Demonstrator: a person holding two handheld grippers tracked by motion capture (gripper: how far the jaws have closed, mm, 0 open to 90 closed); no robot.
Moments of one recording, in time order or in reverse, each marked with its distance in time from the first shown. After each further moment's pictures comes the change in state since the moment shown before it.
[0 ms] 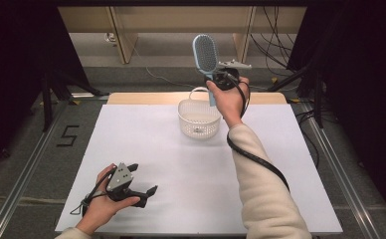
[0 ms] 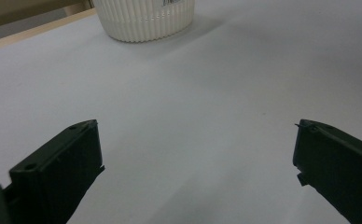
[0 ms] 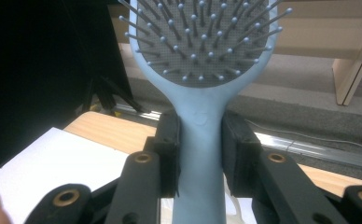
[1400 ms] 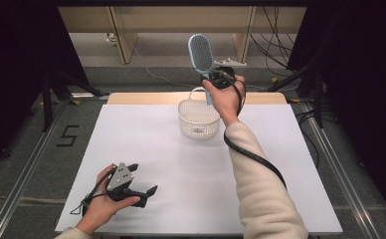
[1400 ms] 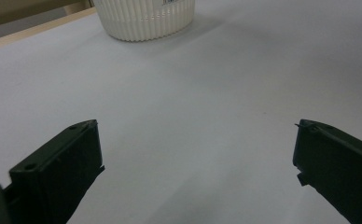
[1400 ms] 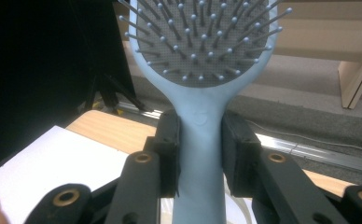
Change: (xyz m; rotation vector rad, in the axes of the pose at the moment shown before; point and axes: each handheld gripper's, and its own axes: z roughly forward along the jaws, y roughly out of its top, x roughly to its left) left arm 0.000 0.000 0.001 0.003 0.000 -0.001; right arm 0.005 0.002 0.011 0.006 0.016 -0.022
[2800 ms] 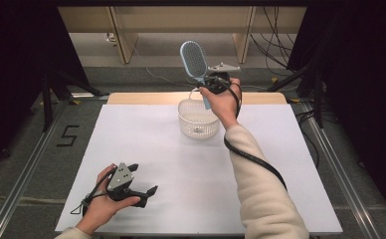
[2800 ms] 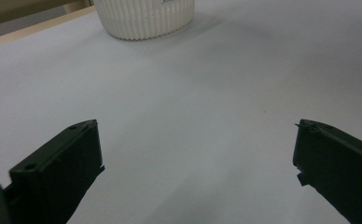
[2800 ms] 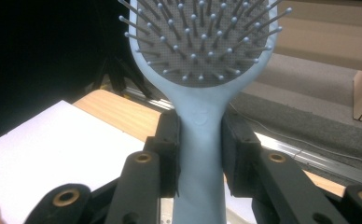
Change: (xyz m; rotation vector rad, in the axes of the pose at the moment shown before) left arm 0.000 0.000 0.000 0.006 0.002 0.003; right arm 0.004 -0.012 0.009 0.033 0.055 -0.102
